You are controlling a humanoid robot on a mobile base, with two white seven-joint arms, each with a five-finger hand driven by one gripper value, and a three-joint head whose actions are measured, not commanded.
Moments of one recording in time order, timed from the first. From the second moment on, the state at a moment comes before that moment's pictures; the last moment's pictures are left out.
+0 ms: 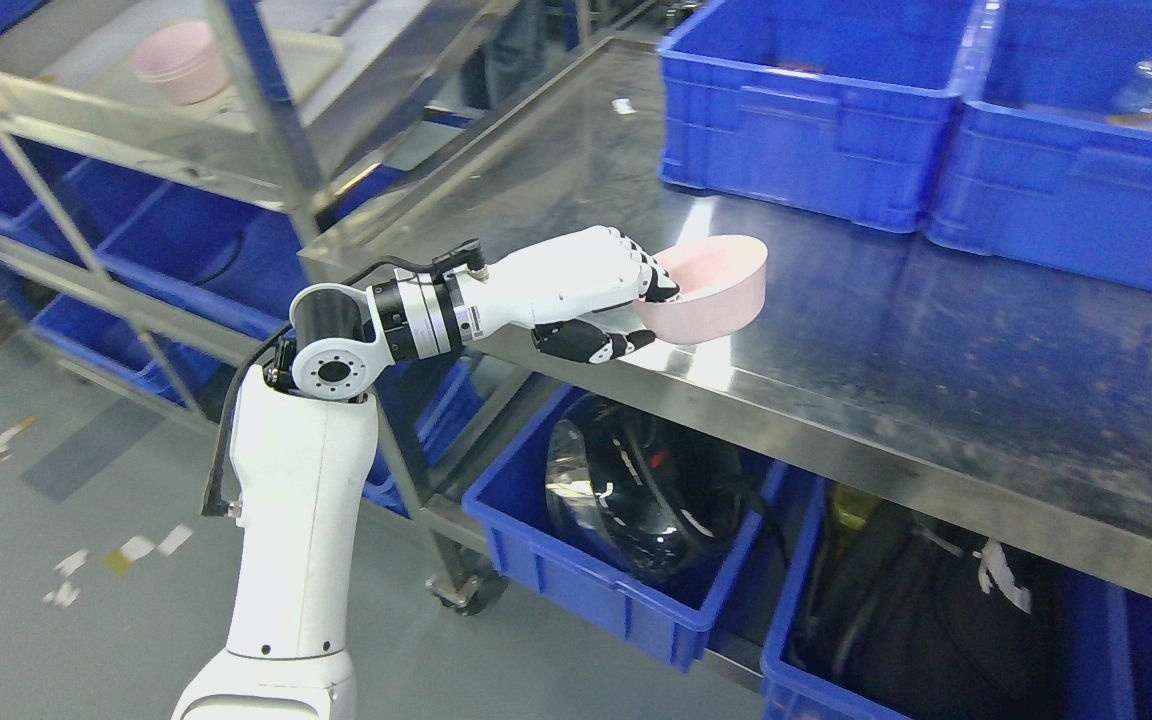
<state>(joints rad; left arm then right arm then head) -0.57 0.00 -0.01 -1.48 -0.53 -0.78 -1.05 0.00 0.00 0.05 0.00 0.05 -0.08 -0.02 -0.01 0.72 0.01</state>
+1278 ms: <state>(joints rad) -0.54 0.00 -0.04 -1.54 -0.52 -0.79 -1.02 0.00 0.00 0.05 0.00 0.05 -0.08 -0.02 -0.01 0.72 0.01</state>
